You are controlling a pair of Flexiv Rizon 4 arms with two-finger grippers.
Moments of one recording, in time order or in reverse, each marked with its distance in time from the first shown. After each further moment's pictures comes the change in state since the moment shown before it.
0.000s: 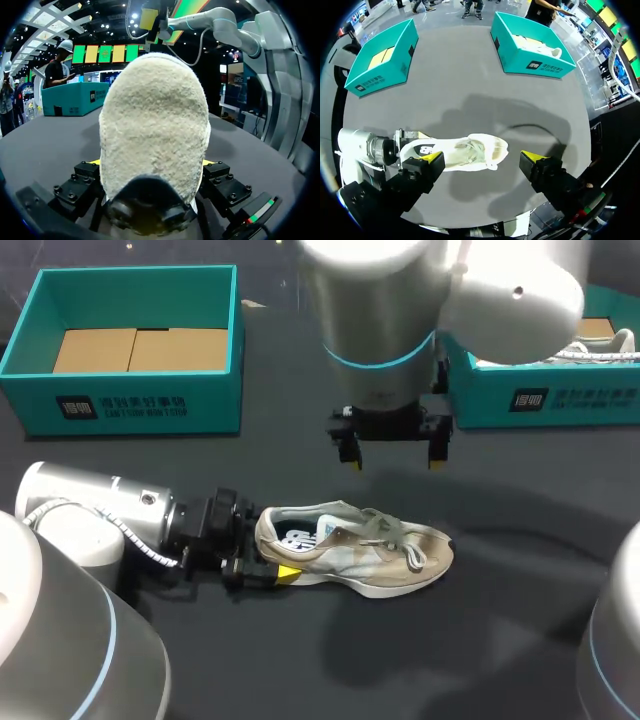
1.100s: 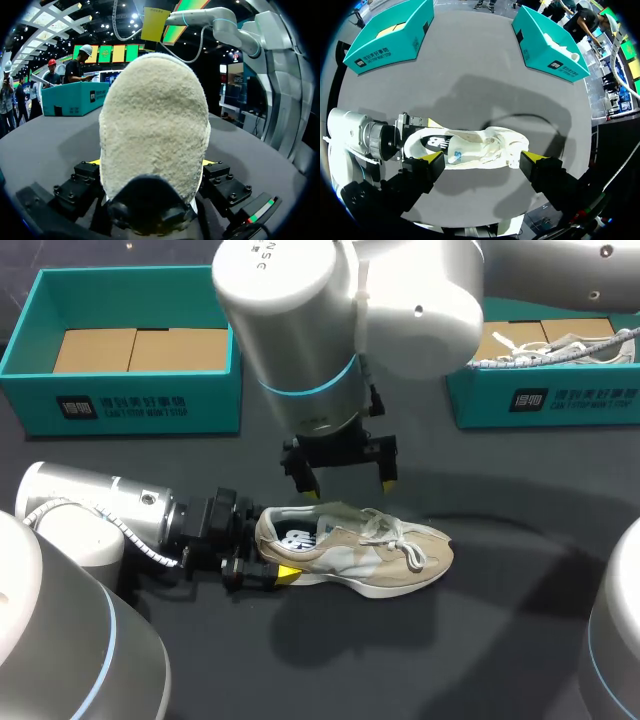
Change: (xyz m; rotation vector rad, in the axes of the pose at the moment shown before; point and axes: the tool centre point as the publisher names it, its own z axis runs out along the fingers) left arm 0.000 0.000 0.000 0.000 0.000 0.000; right arm 0.056 -0.020 0.035 0.067 -0.028 -0.116
